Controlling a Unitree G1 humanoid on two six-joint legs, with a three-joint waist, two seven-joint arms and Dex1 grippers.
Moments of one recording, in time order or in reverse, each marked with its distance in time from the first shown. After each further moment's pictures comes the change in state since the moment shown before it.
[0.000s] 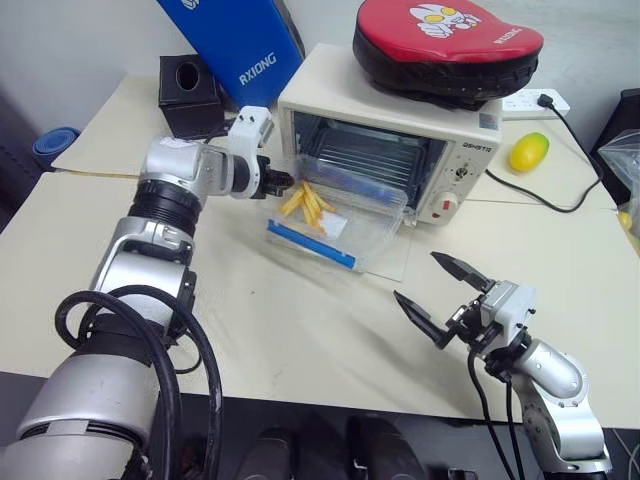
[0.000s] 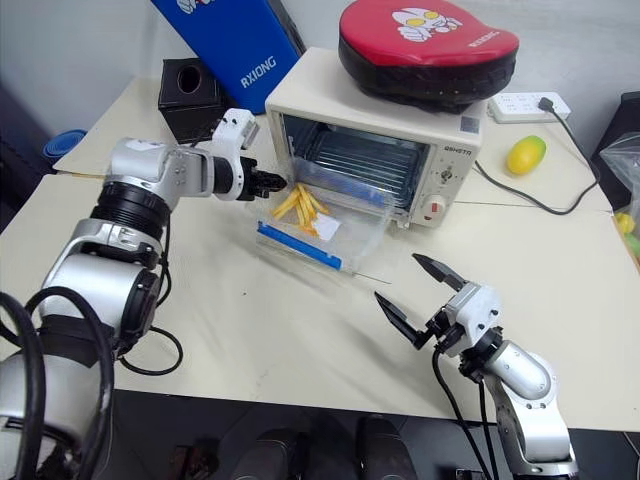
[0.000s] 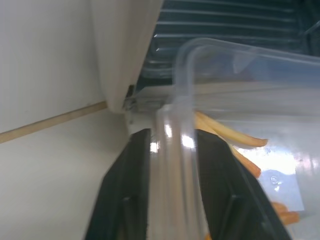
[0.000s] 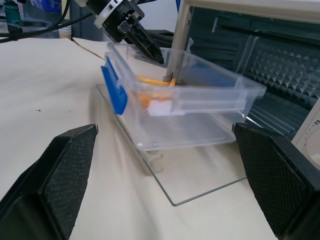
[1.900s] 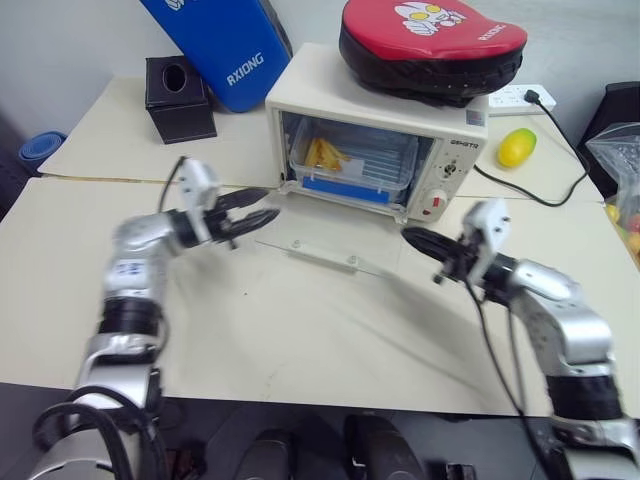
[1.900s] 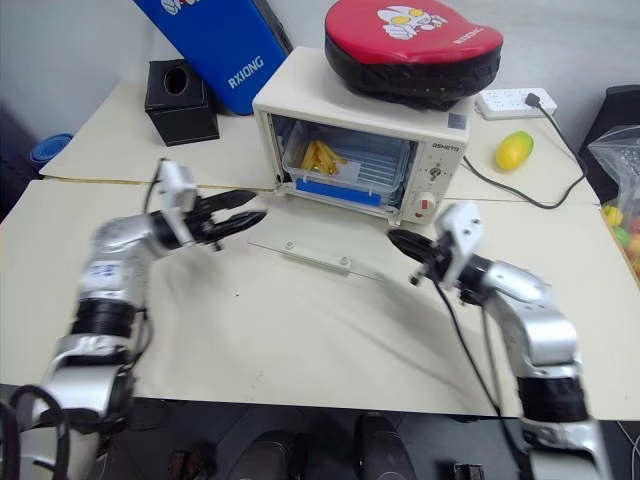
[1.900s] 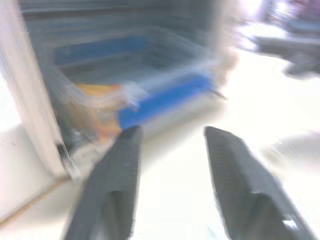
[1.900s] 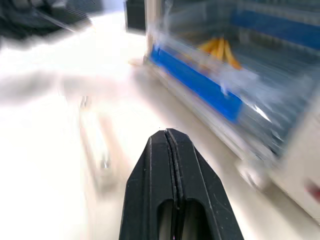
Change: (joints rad) left arm 0.667 0.211 0.203 -0.494 -0.088 -0.774 -0.671; right arm -0.396 -0.185 -0.033 0.197 0.076 0.497 0.137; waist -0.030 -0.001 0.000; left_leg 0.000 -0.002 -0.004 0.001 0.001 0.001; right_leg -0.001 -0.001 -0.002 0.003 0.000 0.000
